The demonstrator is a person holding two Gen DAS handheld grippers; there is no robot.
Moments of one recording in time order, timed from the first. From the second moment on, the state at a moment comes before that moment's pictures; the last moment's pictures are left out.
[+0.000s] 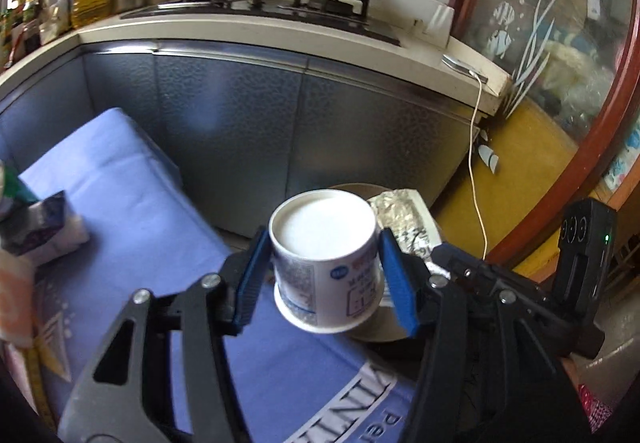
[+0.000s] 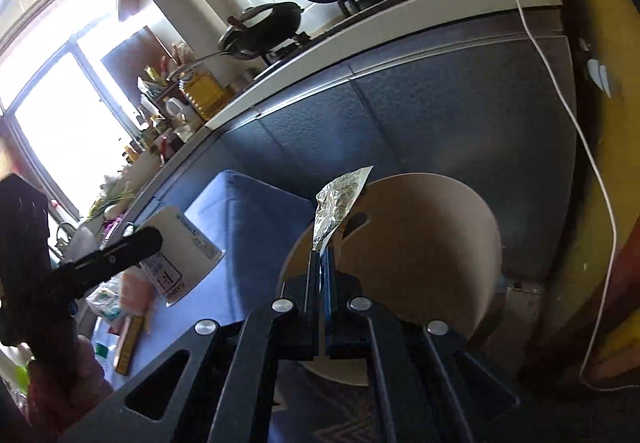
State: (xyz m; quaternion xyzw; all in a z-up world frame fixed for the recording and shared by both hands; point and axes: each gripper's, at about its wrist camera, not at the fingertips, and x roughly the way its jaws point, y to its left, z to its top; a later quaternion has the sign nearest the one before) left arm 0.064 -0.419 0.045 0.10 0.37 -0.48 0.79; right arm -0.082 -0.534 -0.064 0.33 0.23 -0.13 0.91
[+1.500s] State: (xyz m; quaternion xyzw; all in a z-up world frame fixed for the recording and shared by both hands) left arm 0.059 0.034 0.018 -0.02 0.39 -0.09 0.92; right arm 0.056 -0.242 -0.005 0.20 0.34 0.14 0.91
